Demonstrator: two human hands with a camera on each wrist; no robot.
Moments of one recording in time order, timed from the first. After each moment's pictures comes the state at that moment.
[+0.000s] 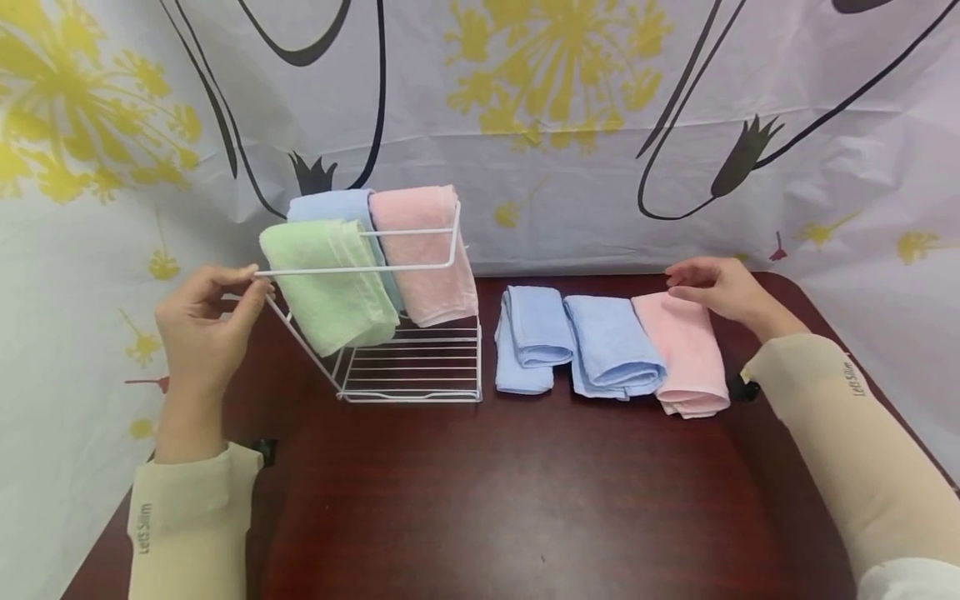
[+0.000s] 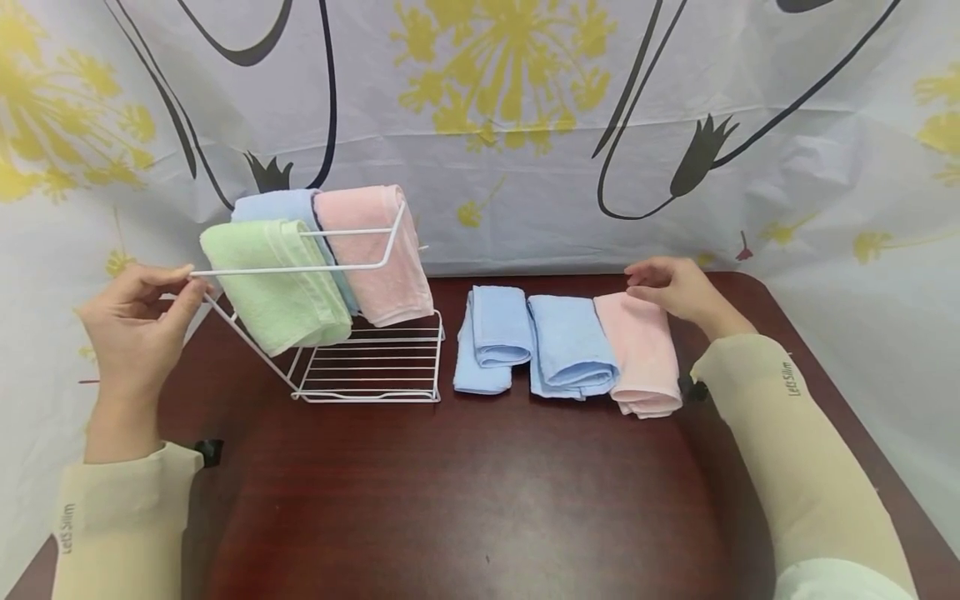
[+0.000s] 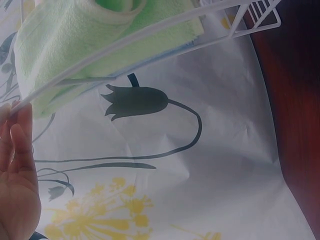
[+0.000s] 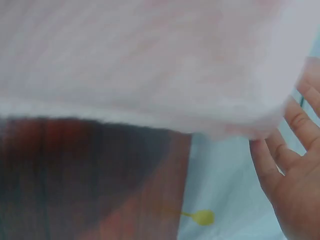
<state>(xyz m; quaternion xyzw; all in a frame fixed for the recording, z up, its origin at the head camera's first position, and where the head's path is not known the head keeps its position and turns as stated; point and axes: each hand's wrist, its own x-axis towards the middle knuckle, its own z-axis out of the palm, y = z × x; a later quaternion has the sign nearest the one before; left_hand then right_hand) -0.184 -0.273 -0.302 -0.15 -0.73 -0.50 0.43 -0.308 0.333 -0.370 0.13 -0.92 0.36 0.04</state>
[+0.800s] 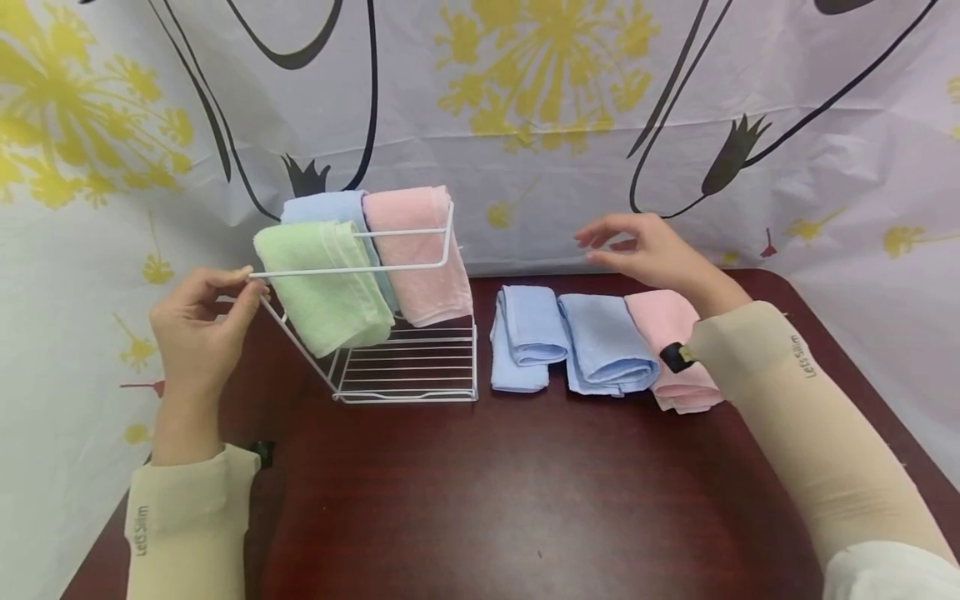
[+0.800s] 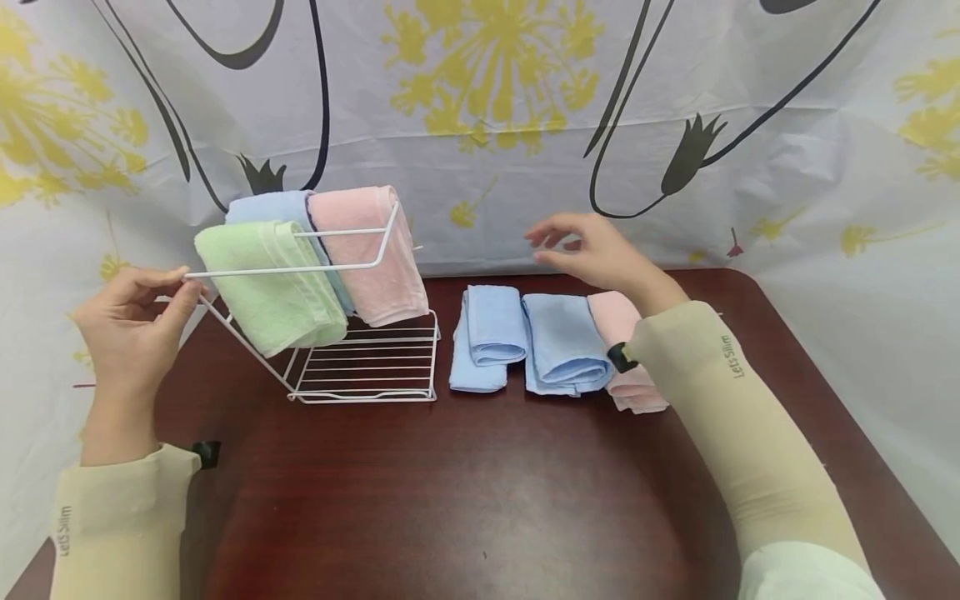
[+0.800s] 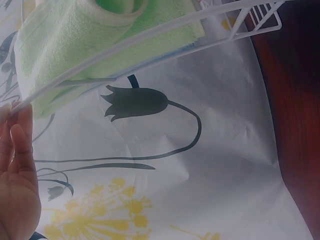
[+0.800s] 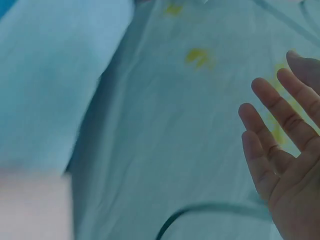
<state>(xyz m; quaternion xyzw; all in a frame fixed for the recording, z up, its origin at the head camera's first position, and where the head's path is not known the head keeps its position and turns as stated) -0.184 -0.273 -0.303 -0.14 -0.74 -0.50 0.43 -0.290 0.217 -0.287 0.31 -0.87 0.37 0.06</state>
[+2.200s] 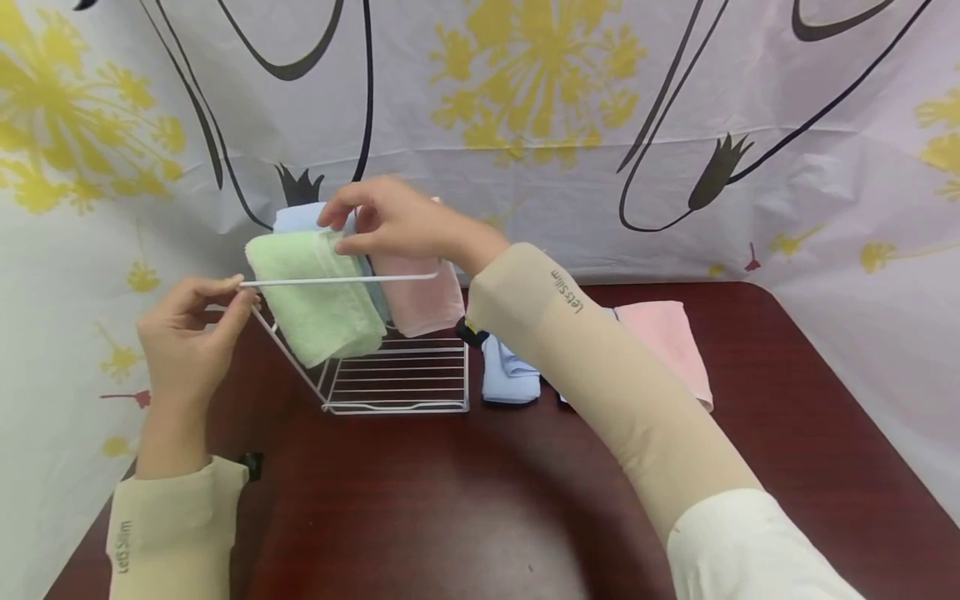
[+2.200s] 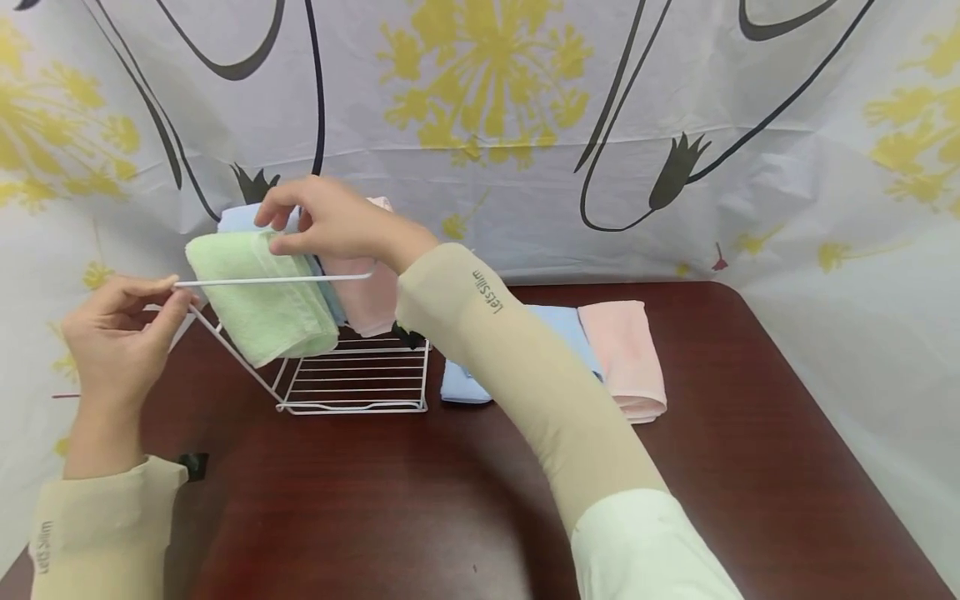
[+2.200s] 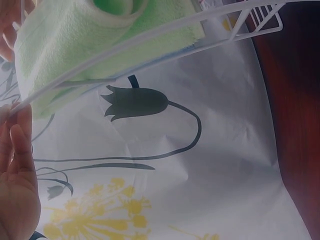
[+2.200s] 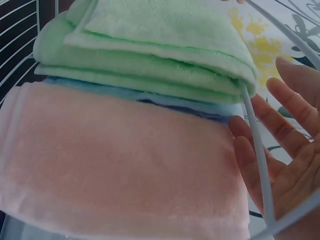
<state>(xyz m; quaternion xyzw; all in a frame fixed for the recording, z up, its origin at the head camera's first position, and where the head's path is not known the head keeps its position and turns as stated) -0.182 -0.268 -0.302 -0.15 -0.73 -0.51 0.44 -0.279 -0.021 -0.194 0.49 -0.80 0.33 -0.04</state>
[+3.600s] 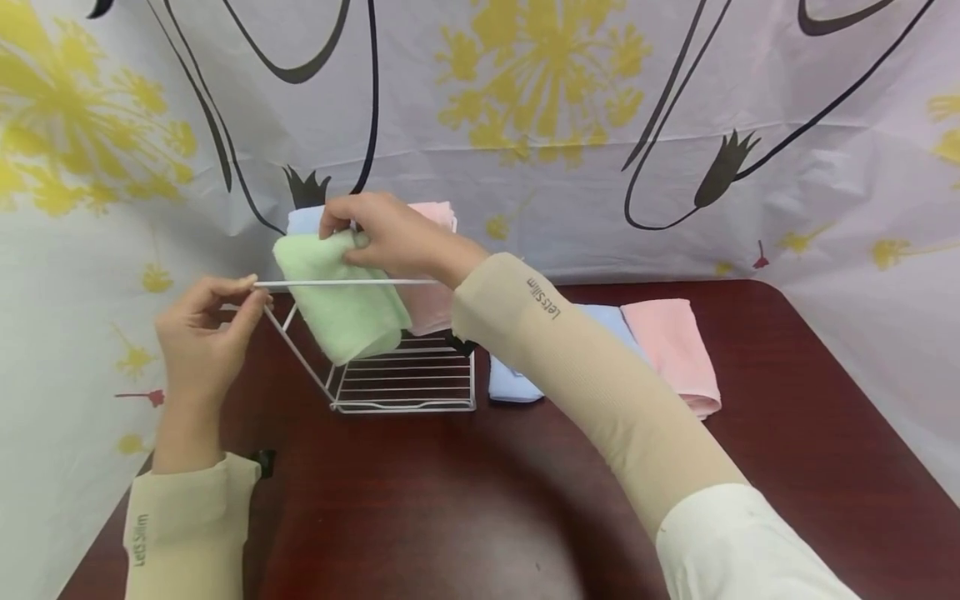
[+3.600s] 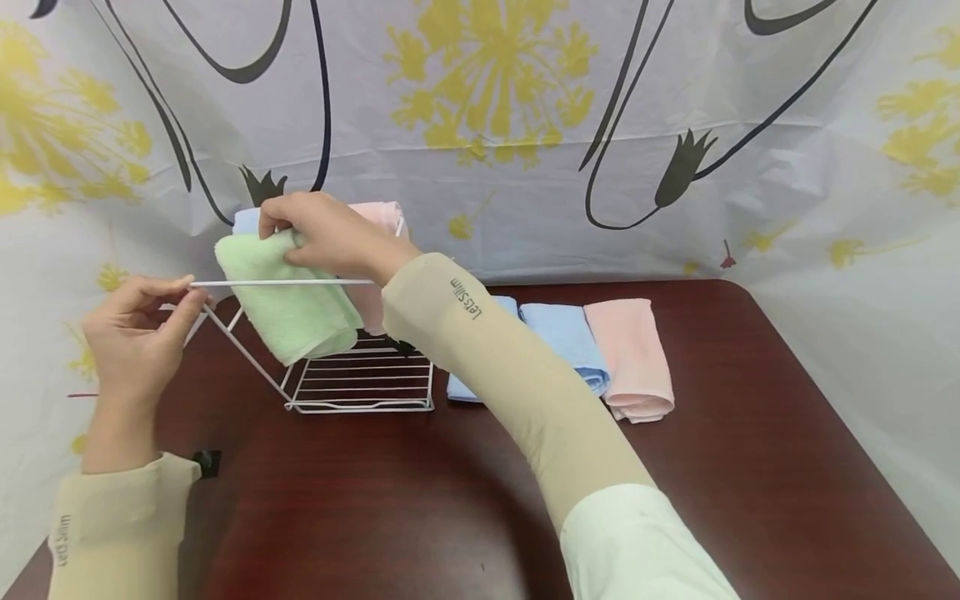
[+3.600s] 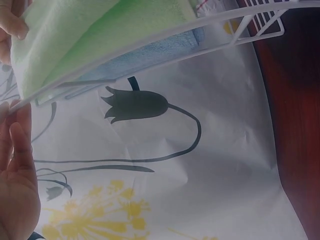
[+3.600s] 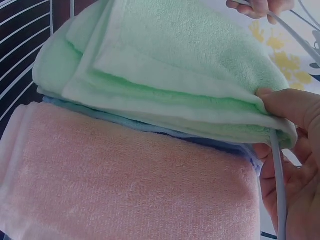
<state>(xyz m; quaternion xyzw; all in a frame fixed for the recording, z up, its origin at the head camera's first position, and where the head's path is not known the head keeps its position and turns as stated) -0.184 -0.265 -0.302 -0.18 -0.73 -0.51 0.43 -0.274 -0.039 -0.208 0.48 -0.83 0.29 0.01</state>
